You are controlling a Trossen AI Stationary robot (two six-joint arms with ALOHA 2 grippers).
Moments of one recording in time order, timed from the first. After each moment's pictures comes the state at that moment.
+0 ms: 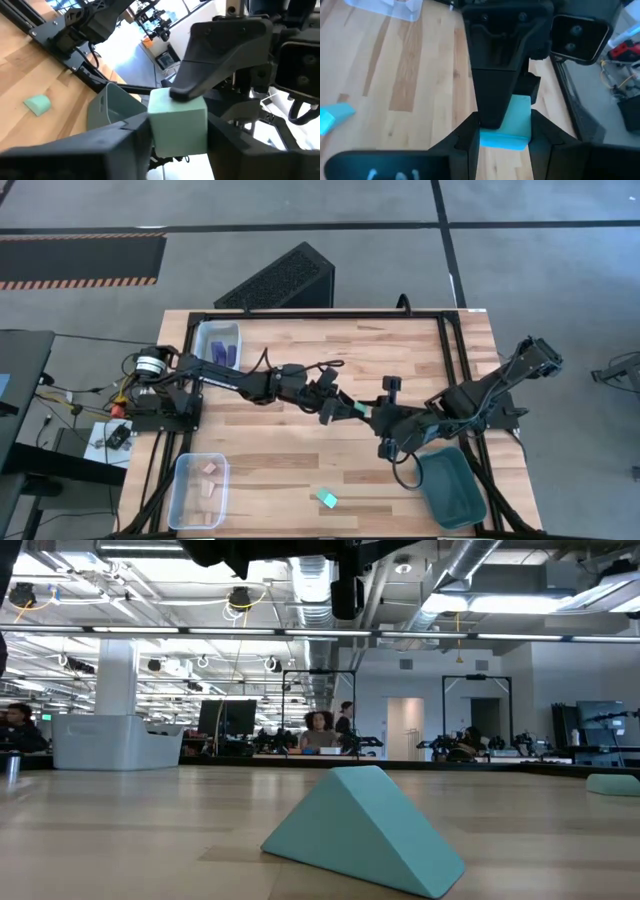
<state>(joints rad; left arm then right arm) -0.05 1.75 1.13 0.60 0.23 -0.96 0.51 1.39 1.34 -0.72 0.70 0.12</state>
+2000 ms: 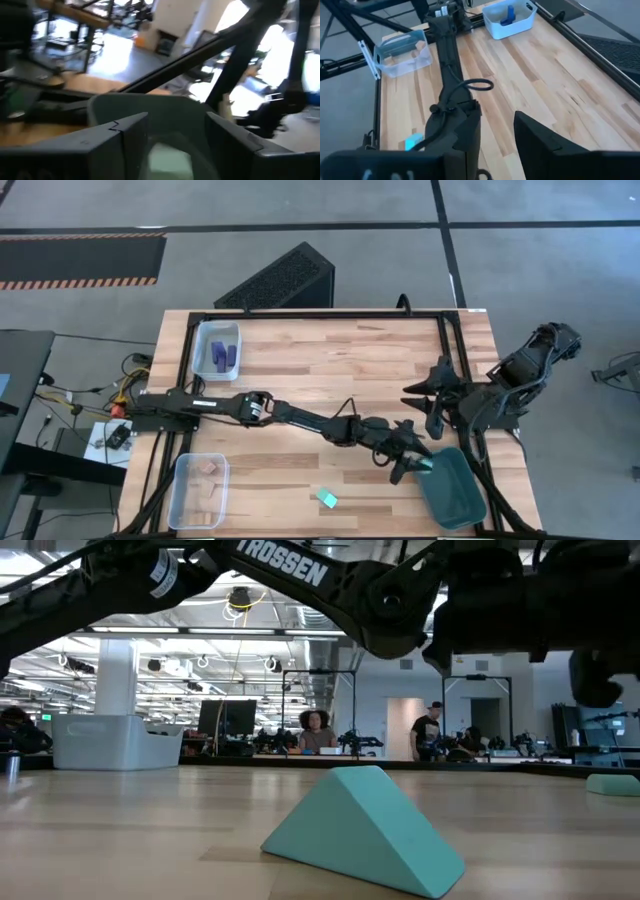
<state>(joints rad) -0.18 2.77 2.31 0.45 0.20 -0.35 0.63 1.08 1.37 -1.05 0.71 0.76</state>
